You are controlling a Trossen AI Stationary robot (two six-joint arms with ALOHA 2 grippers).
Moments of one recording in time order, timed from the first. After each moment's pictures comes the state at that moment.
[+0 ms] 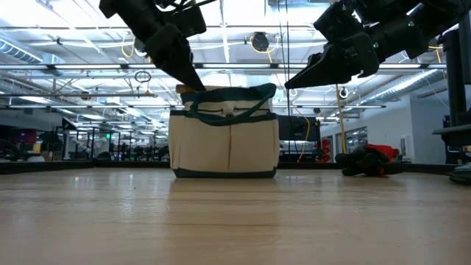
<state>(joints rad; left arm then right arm) 0.07 1.43 1.01 -0.37 -0.14 0.15 -0.02 1.20 0.51 0.31 0.05 -0.22</state>
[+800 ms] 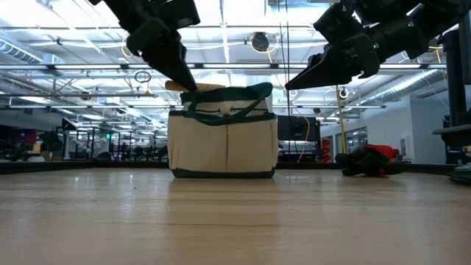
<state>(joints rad) -0.04 1.42 1.01 -0.43 -0.26 0.12 -0.02 1.20 0.51 0.30 0.05 -0.22</state>
